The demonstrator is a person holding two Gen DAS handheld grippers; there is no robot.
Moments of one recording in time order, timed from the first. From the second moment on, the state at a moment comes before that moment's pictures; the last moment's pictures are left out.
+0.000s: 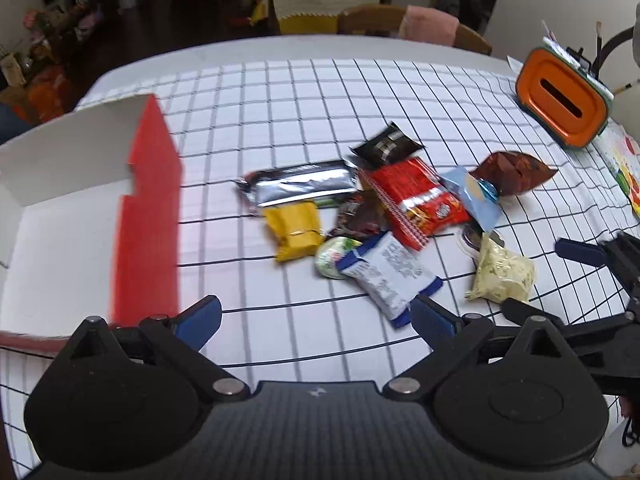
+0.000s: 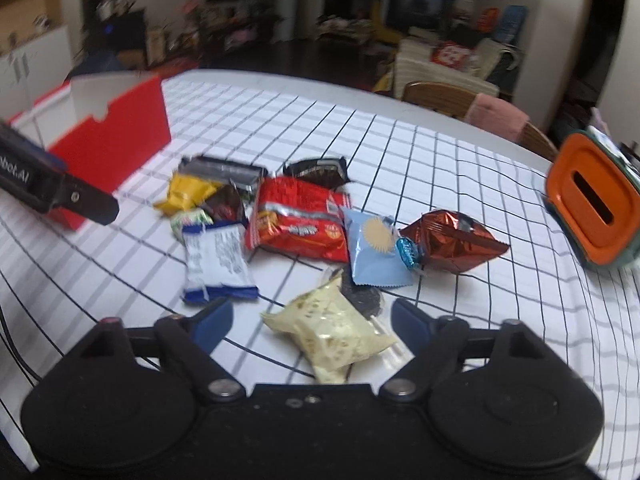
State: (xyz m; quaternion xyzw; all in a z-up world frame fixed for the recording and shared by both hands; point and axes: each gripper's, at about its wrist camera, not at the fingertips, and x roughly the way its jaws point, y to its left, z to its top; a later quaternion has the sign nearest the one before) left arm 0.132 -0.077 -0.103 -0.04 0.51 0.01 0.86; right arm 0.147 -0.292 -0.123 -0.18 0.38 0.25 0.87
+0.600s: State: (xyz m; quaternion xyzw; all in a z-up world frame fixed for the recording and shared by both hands) left arm 0.221 -0.106 -0.168 -0.16 0.60 0.09 0.78; right arm 0.184 -0.297 -0.152 -0.22 0.42 0.32 0.82
